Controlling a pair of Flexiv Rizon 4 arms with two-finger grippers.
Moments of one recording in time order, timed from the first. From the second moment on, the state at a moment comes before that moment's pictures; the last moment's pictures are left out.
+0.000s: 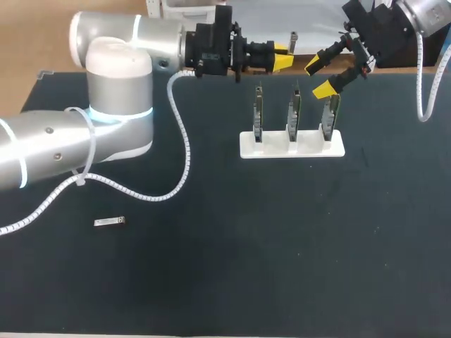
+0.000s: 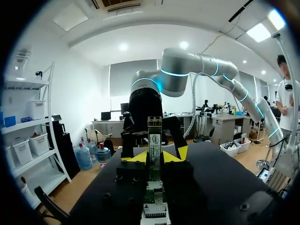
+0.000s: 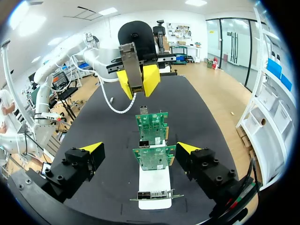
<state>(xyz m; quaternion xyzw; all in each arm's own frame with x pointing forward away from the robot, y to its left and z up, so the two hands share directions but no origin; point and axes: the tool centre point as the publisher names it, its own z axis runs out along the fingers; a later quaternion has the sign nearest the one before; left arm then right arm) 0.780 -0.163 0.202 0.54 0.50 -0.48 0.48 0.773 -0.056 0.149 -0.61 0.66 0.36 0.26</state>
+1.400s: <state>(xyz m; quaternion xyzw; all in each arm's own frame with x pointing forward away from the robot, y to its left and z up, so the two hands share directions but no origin) 0.769 -0.183 0.176 0.51 0.51 -0.50 0.48 0.773 -0.056 0.149 -0.61 0.66 0.36 0.26</state>
